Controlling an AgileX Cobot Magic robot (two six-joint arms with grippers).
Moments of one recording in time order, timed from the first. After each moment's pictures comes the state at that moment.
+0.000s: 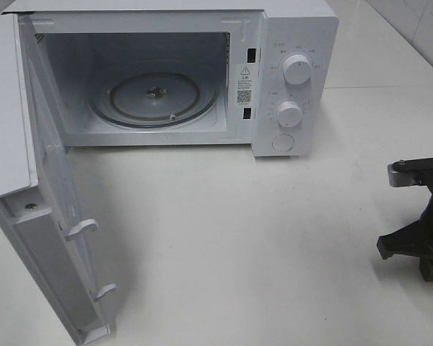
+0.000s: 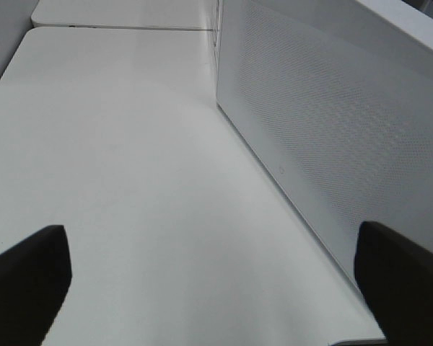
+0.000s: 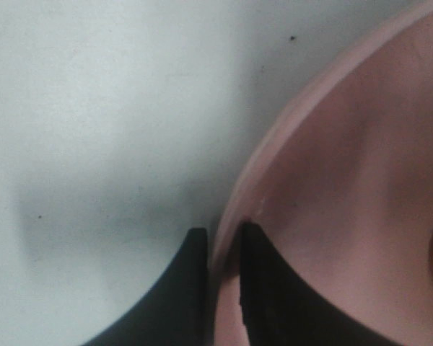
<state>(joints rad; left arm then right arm) -0.07 -0.01 -0.52 -0.02 1.08 -0.03 0.11 1.72 -0.62 -0.26 0.48 0.32</state>
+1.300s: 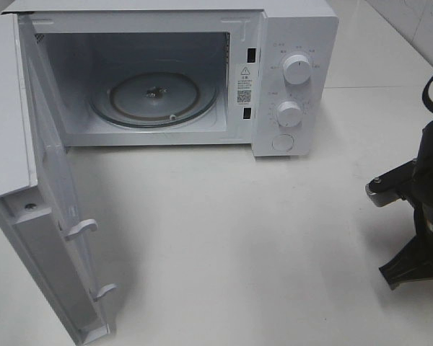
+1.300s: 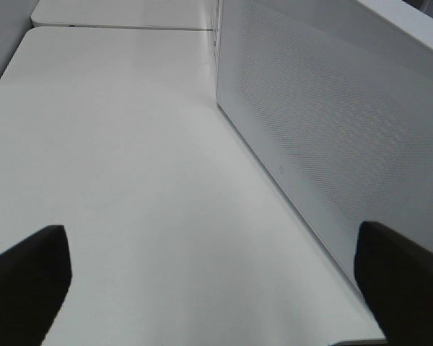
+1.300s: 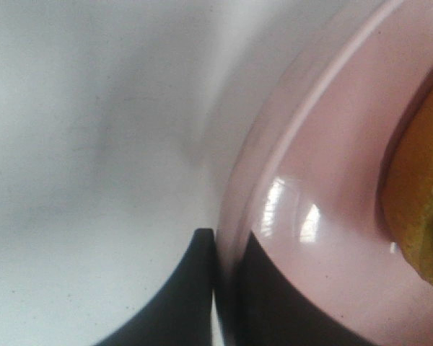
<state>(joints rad) -0.07 -0.01 -0.52 -0.02 1.08 -0.03 0.48 1.65 -0.59 -0.68 0.80 0.82</state>
